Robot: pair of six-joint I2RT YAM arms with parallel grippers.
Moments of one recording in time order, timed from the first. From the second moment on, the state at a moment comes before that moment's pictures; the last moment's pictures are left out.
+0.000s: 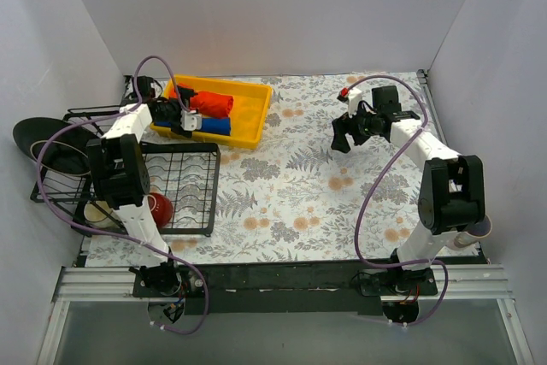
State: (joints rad) left arm 0.15 1.98 1.53 -0.52 0.89 1.93; right arm 0.16 1.69 1.21 -0.41 -0.54 -0.40
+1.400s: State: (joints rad) left arm -0.40 2.48 2.20 -0.39 0.21 0.04; right arm 0.12 1.41 0.88 -0.40 -0.48 -0.37
